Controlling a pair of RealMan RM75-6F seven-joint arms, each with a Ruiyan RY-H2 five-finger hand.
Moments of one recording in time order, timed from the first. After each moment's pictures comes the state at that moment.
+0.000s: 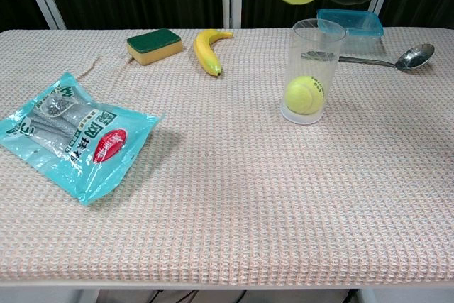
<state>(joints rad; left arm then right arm) -0.07 -1.16 -0.02 -1.46 1.55 1.54 -0.06 0.66 -1.31 0.24 -1.75 -1.46 1.20 -0.50</state>
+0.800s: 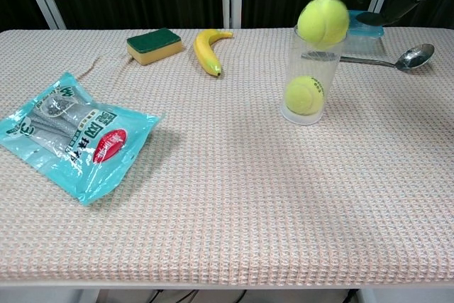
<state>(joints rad) -0.08 -1.16 -0.02 -1.46 1.54 1.51 -0.04 0.66 -1.31 0.22 -1.64 -1.35 1.13 -0.42</state>
